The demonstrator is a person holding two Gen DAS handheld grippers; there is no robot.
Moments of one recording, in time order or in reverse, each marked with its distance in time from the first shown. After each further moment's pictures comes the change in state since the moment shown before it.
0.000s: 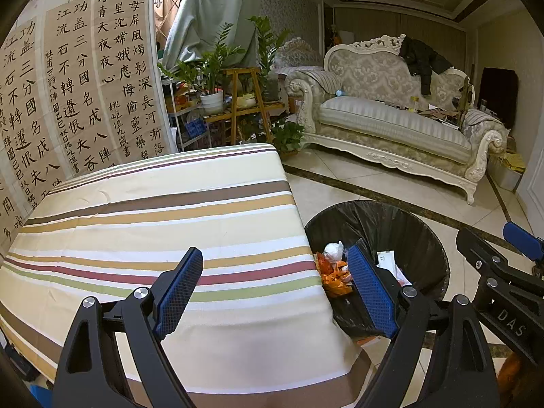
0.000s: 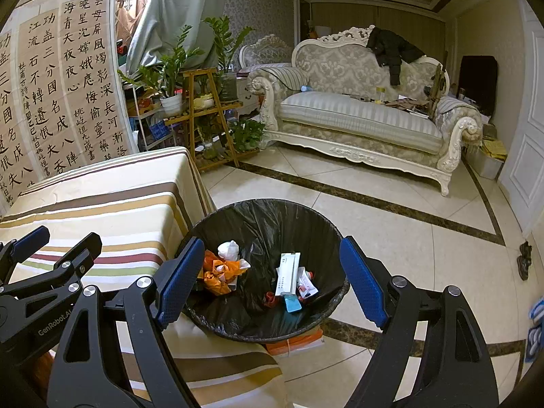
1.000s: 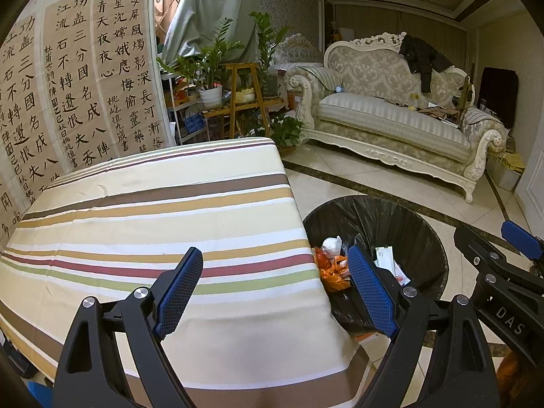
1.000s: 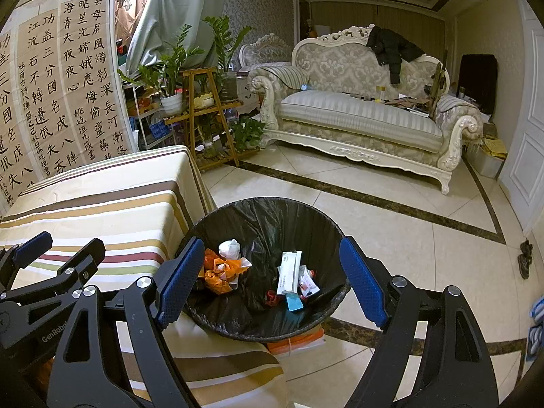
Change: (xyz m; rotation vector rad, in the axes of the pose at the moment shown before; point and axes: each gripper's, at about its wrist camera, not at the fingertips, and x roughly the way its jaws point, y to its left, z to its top) left arm 0.002 -0.004 -0.005 -0.003 0.010 -0.002; right arm 0.000 -0.001 -0.001 0.001 0.000 0.000
